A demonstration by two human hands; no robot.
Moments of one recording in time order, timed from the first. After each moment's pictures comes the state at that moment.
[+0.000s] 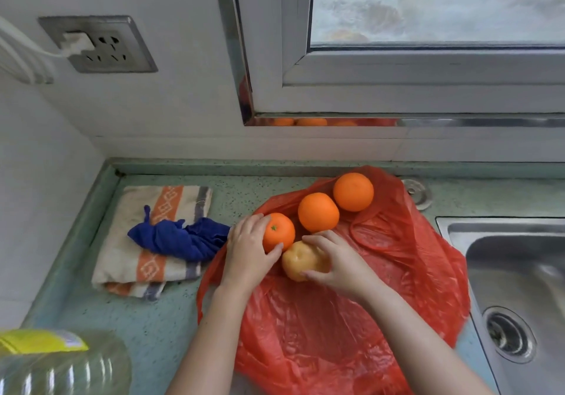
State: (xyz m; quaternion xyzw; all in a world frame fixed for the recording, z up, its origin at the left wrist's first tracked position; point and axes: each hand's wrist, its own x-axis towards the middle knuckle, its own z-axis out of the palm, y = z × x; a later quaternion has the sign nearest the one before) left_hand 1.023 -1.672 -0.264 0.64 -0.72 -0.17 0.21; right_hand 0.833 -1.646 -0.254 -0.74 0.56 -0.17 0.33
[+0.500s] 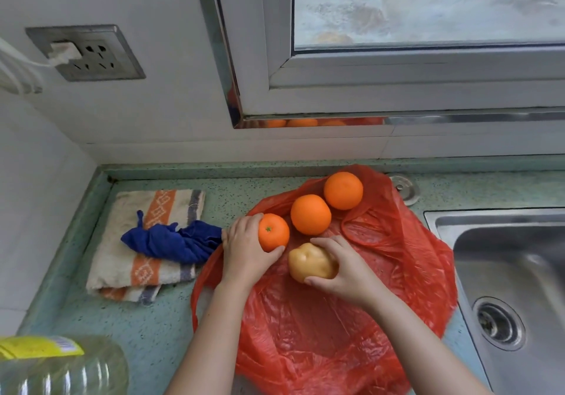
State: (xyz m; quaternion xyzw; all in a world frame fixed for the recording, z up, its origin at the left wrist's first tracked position) left_hand 1.013 -1.673 -0.260 0.68 -0.69 -0.17 0.18; right_hand 0.816 -1.626 -0.254 -0.69 0.58 -0.23 0.37
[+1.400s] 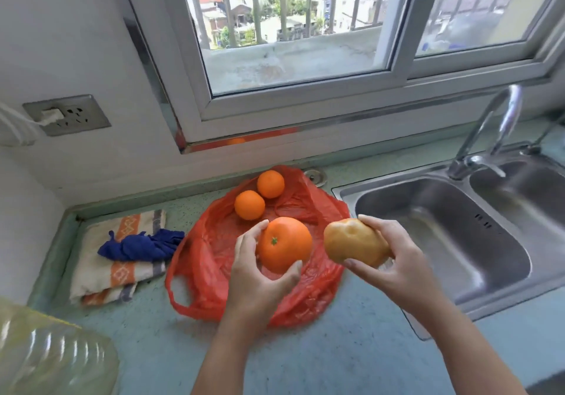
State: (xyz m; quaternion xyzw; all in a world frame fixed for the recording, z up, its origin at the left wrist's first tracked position) left_hand 0.952 -1.473 -0.122 0.46 -0.66 -0.42 0.42; right_hand 0.747 -1.413 -0.113 -0.57 0.66 -0.44 0.21
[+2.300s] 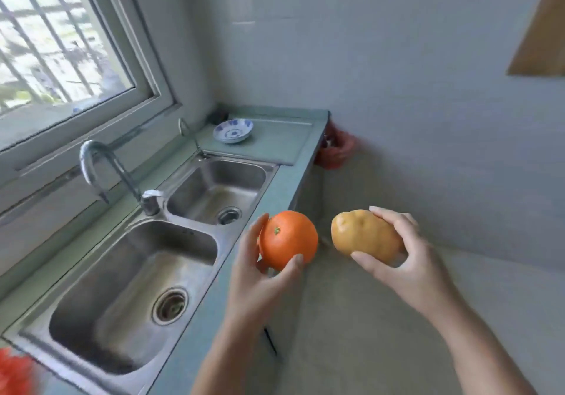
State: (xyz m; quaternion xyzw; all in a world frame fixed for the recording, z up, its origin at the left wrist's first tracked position) left_hand 0.555 -1.178 -0.089 0.08 -0.74 -0.64 0.21; right_hand 0.497 -0.978 -0.079 -0.20 0.83 -0.52 -0.06
